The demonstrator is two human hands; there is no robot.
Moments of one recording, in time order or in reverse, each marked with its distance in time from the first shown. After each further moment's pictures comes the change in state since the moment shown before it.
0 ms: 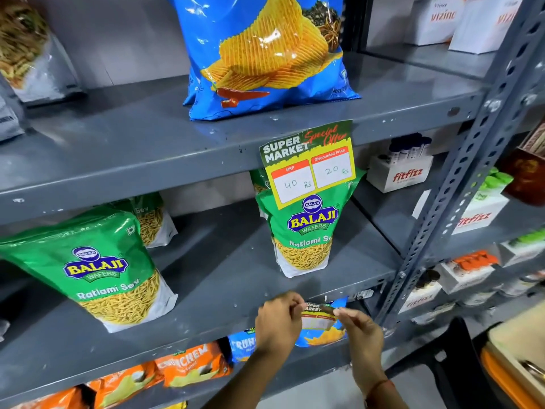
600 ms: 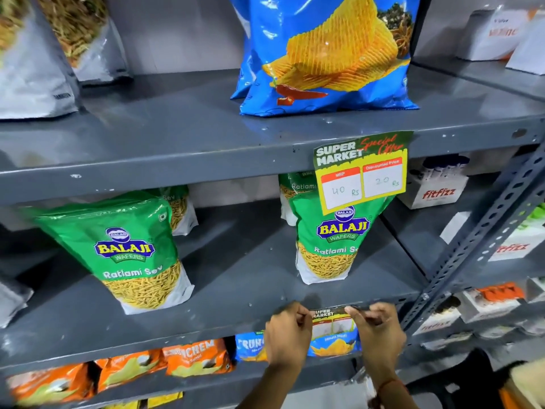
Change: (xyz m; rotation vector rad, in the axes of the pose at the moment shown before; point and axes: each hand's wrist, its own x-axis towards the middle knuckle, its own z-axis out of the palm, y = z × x) left_hand -0.009 -0.008 0.007 -0.107 0.109 -0.251; right_hand 0.026 -0.020 0.015 -0.481 0.184 -0.294
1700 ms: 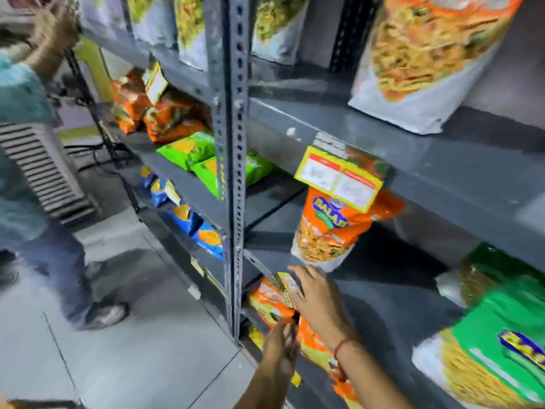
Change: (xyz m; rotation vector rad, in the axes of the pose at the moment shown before) left_hand -0.036 -0.367 -0.326 -1.921 0.721 -0.962; right_hand -0.452 -0.259 0.371 -0.369 -1.251 -1.391
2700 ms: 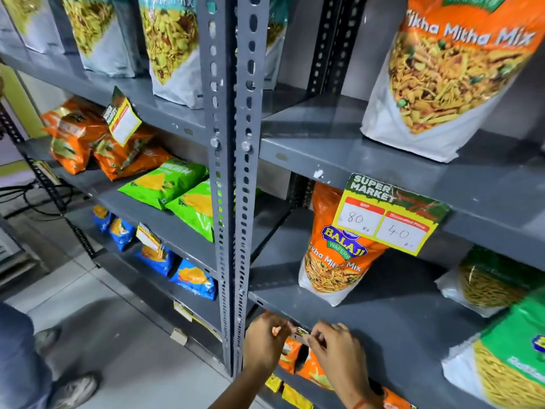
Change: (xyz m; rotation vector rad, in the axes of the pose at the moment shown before) left_hand 0.044 0.136 -0.001 1.556 -0.226 0.970; right_hand -0.010 -0.018 0.047 -0.127 0.008 0.437
